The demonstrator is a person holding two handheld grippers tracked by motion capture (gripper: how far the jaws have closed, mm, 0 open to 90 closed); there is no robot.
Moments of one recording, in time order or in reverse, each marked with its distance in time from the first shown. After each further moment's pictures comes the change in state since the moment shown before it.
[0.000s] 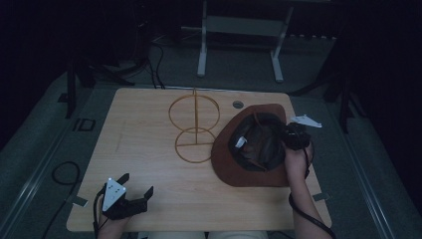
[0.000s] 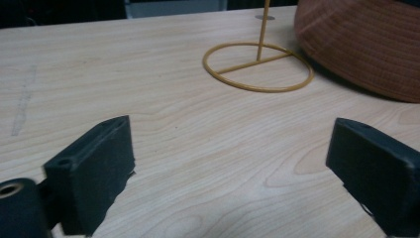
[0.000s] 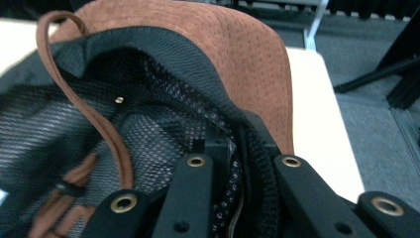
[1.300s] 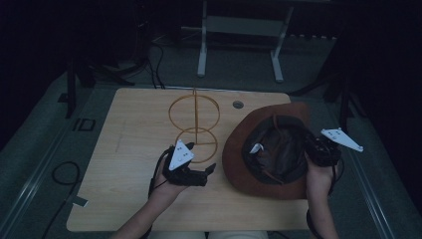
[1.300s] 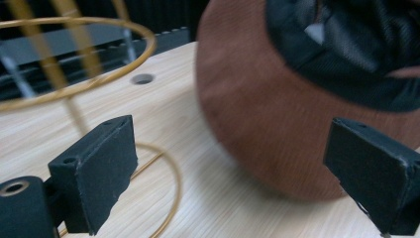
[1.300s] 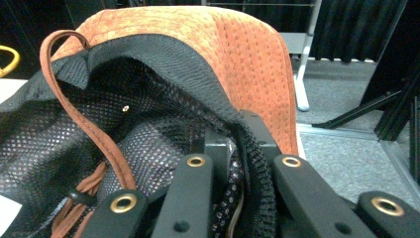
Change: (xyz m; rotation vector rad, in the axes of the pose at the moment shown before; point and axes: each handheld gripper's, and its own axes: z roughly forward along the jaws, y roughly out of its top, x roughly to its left) left arm -0.113 0.137 0.088 0.012 -0.329 0.164; right arm -0.020 -0.007 -0.096 -0.199 0.010 0.053
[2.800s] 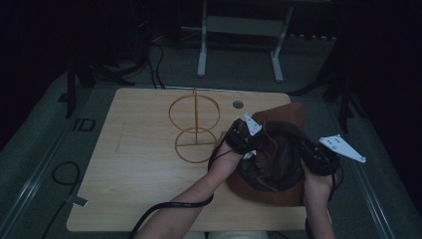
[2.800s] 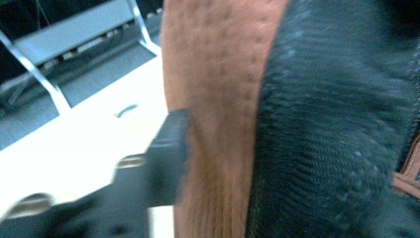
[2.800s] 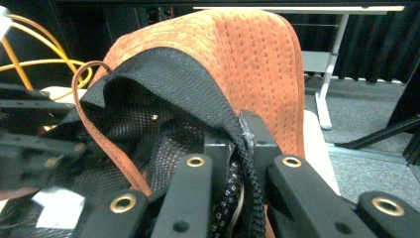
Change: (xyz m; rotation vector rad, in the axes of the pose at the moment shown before) left arm -0.046 0.077 0.148 0.184 0.118 0.089; right arm 0.027 0.004 -0.031 -0.062 0.086 -0.029
